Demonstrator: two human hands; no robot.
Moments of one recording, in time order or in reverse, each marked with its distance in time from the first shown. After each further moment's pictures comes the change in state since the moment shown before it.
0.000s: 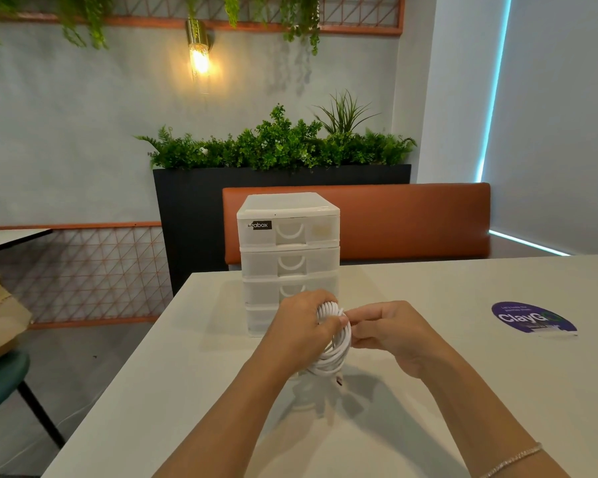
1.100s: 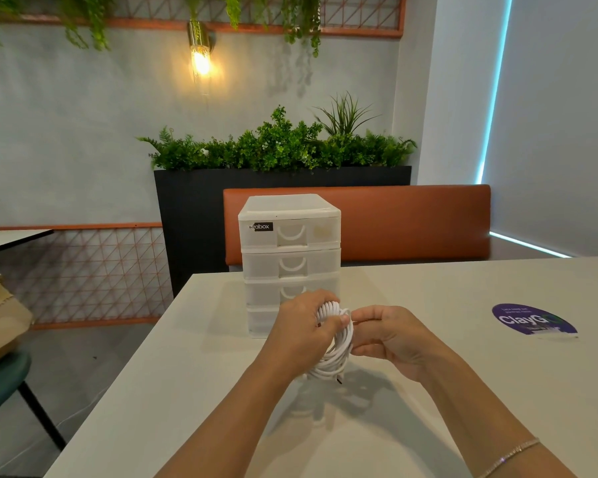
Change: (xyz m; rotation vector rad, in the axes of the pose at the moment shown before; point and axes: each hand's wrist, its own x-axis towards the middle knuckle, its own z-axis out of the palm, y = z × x) left_hand -0.004 0.003 0.002 -0.091 0.044 0.003; right_hand 0.006 0.004 -0.001 0.137 -0.048 0.095
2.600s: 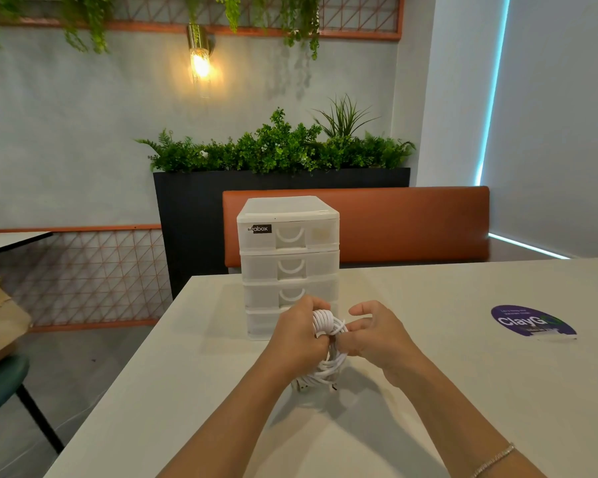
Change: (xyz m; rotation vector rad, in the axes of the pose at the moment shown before) left_hand 0.004 -0.012 0.005 -0.017 -0.125 -0.160; right_hand 0.009 0.010 0.019 -0.223 0.191 -0.067
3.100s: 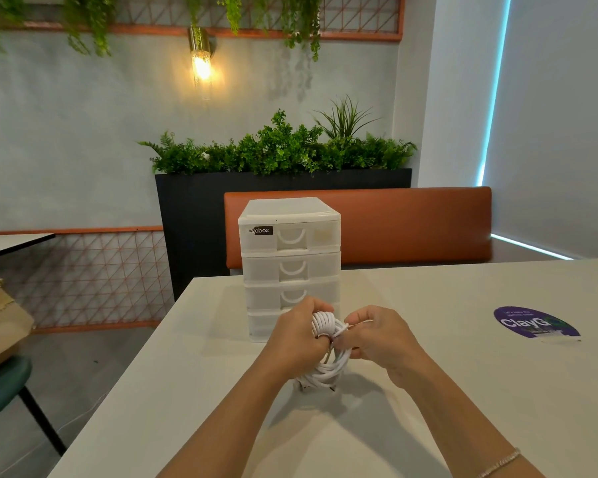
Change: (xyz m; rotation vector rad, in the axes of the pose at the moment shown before) left_hand 0.000 -0.001 -0.005 -0.022 -0.034 -0.015; right_hand 0.002 -0.002 -0.001 0.012 0.008 0.002
